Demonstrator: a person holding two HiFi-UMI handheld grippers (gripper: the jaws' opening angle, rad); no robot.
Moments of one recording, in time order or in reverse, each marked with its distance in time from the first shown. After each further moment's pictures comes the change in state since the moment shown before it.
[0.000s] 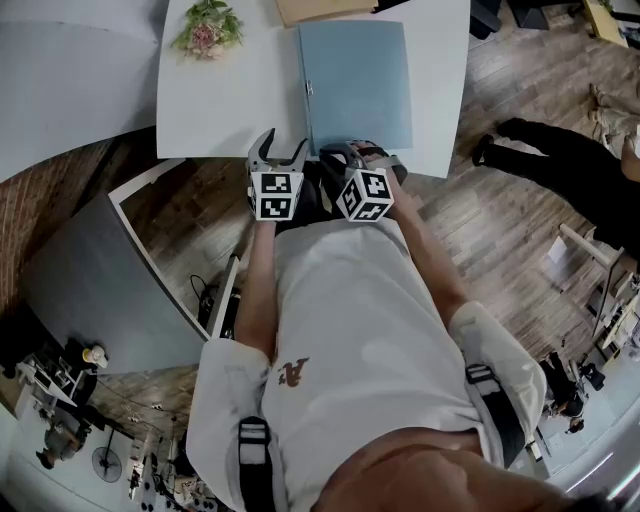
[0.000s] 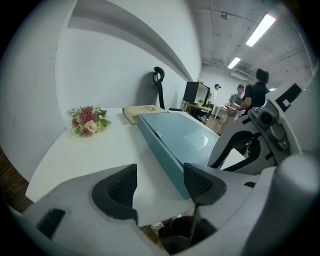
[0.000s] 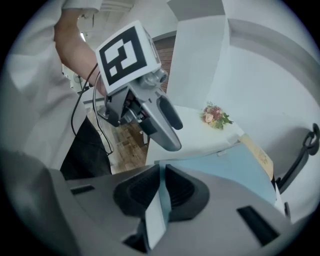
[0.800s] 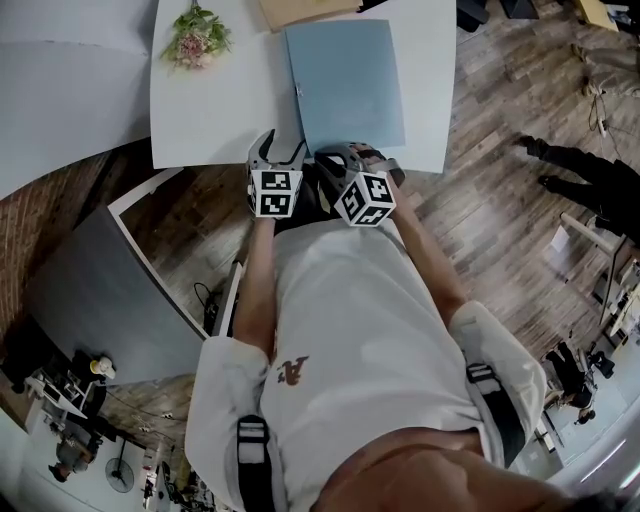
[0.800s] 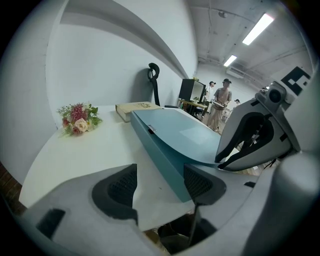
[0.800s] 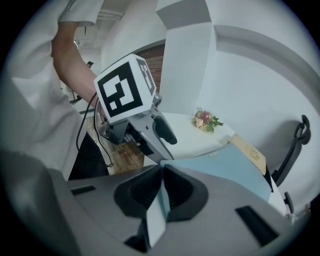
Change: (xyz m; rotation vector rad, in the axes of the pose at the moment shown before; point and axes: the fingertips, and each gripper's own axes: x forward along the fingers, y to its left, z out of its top) left arm 0.018 -0.012 -0.009 0.005 0.036 -0.044; right arm -0.024 -0.011 0.014 0.094 -0.069 -0.060
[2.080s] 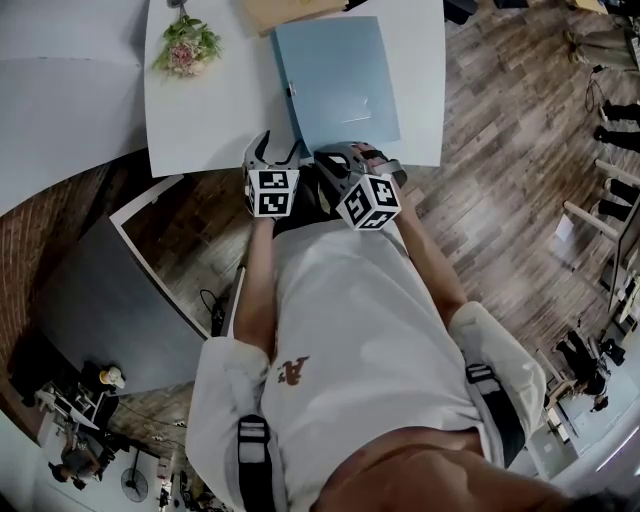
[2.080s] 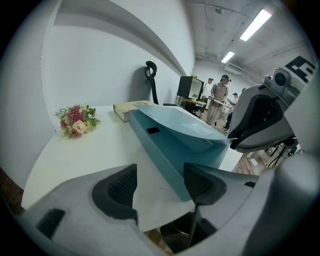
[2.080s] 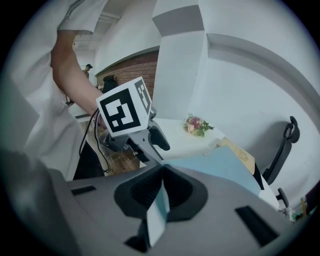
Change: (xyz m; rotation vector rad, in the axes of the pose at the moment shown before) left arm 0.001 -0.004 0.003 0.041 0.012 0.000; right arm -0.030 -0.009 0.011 0.036 -0.042 -0.085
